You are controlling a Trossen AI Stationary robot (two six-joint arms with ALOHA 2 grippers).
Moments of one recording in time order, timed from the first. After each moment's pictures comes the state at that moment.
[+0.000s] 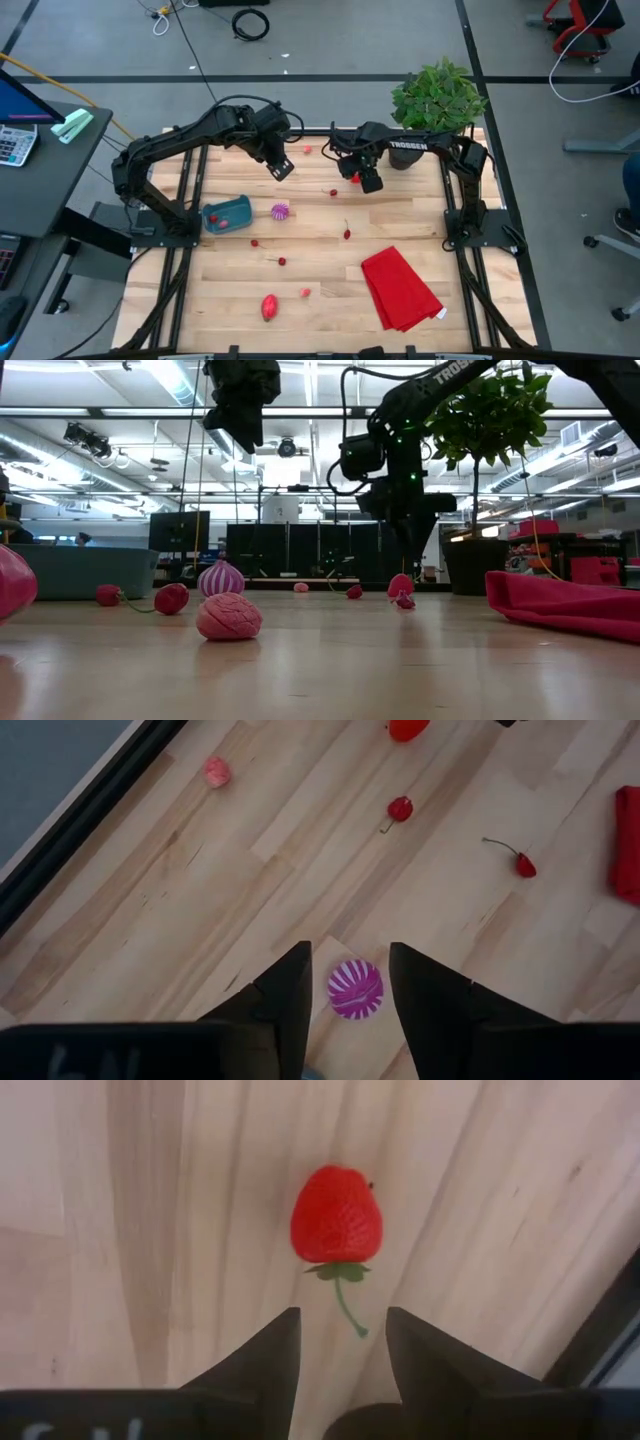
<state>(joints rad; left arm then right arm) 0.38 1.57 1.64 -1.18 -0.03 -0.30 -0.44 1.98 1.53 -1.12 0.16 -0.65</state>
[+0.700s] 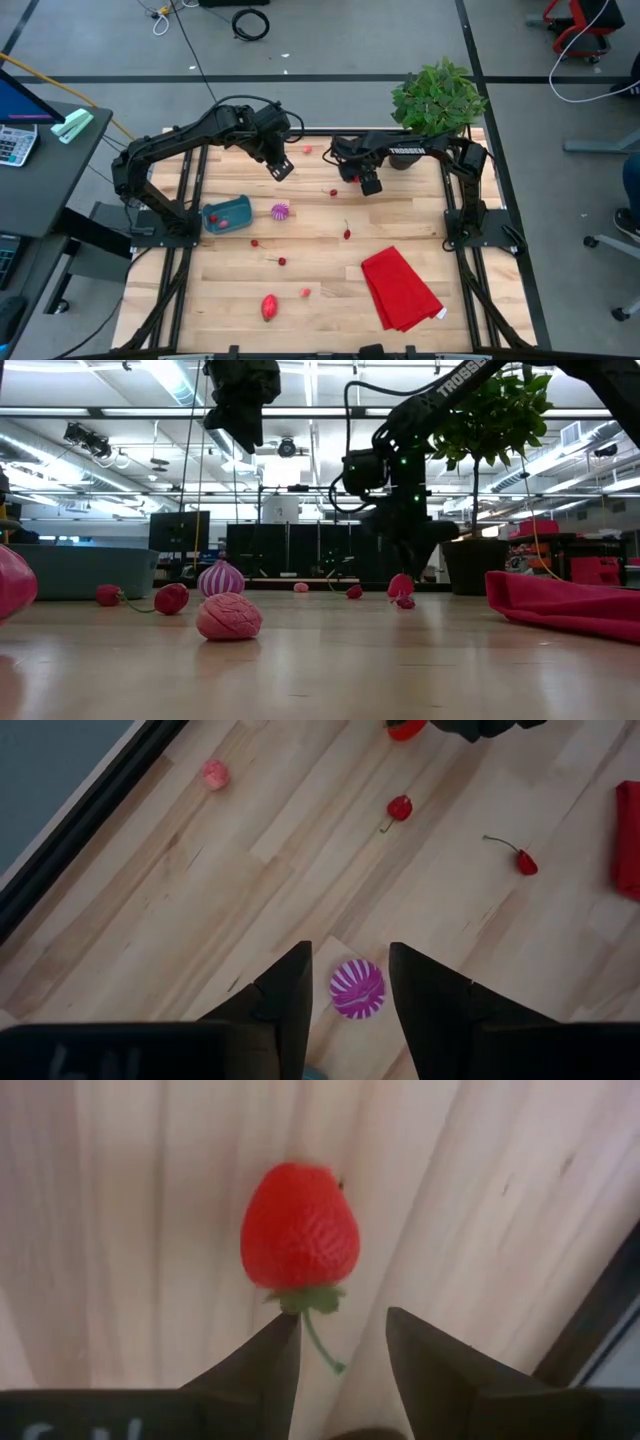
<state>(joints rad) 0.38 1.57 1.64 -1.18 -0.03 -0.28 -0.43 1.98 1.40 -0.93 0.27 -0.65</state>
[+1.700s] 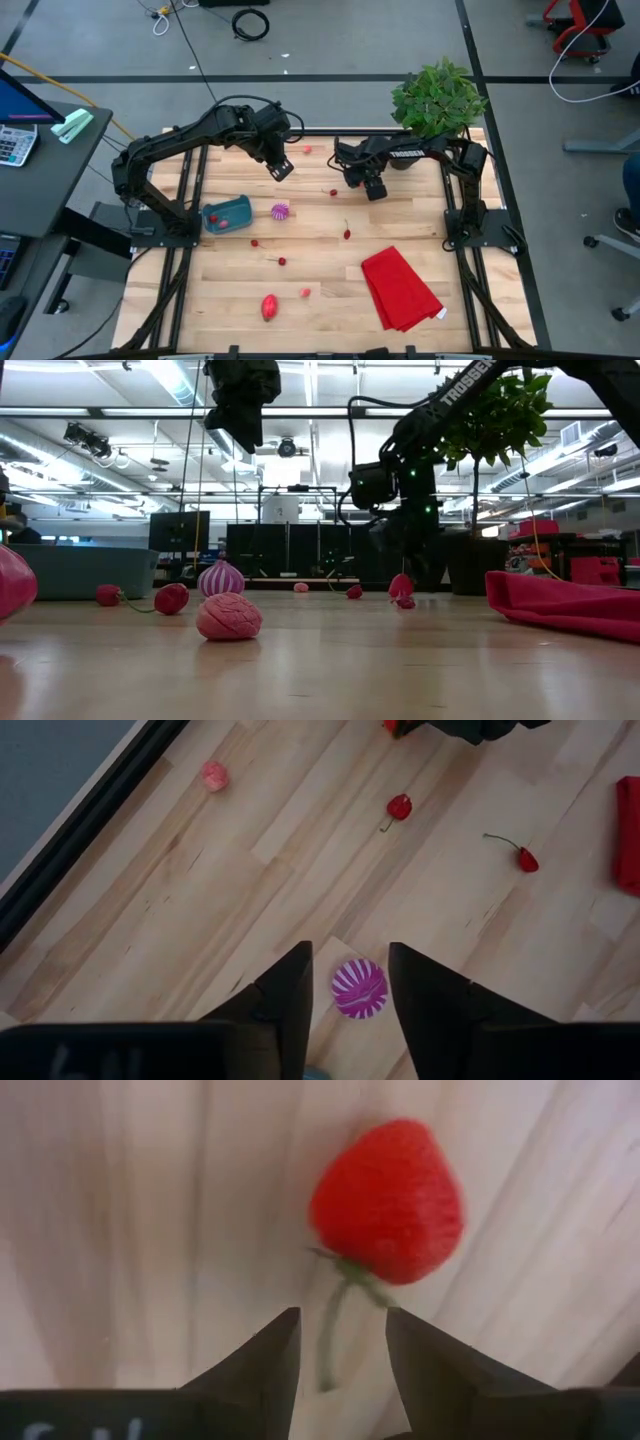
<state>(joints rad) 0.38 1.57 1.64 -1.18 -0.03 -0.27 -0.44 1.98 1.31 -0.90 0.25 -0.64</state>
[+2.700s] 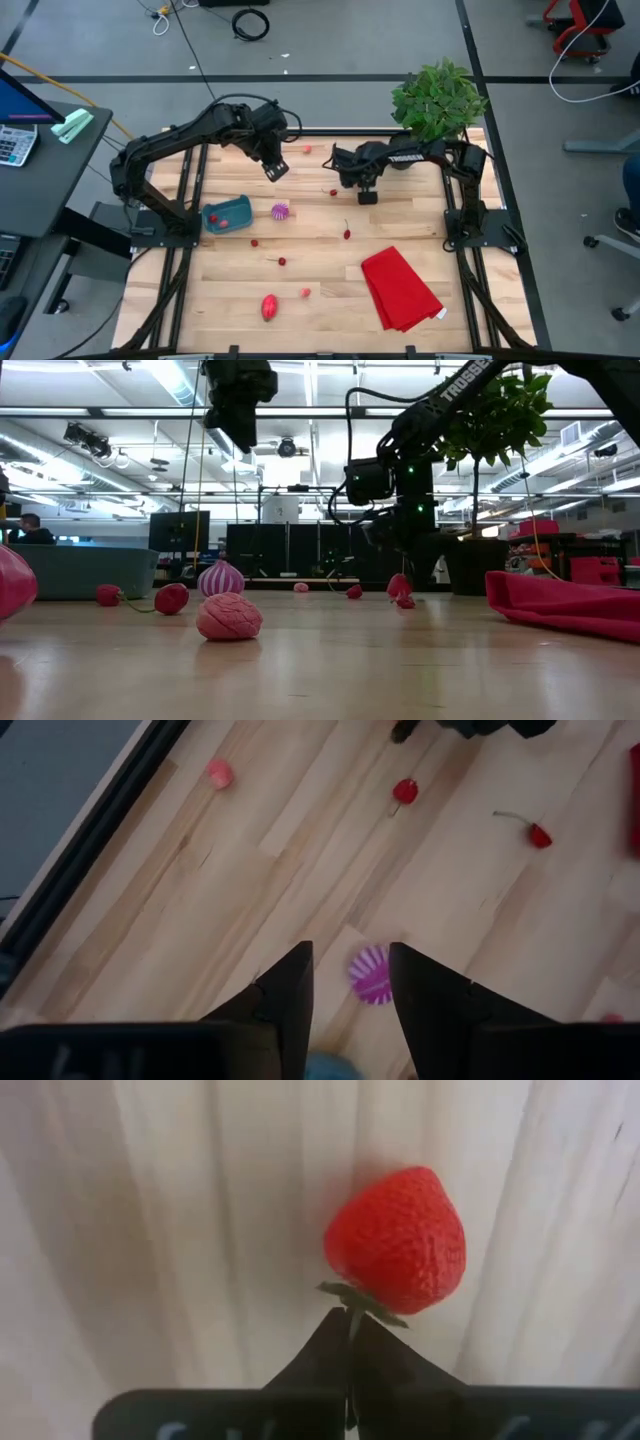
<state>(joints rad) 0.40 1.55 1.64 -1.22 -0.03 -0.19 -0.38 1.98 1.31 -0.88 0.23 -0.35</state>
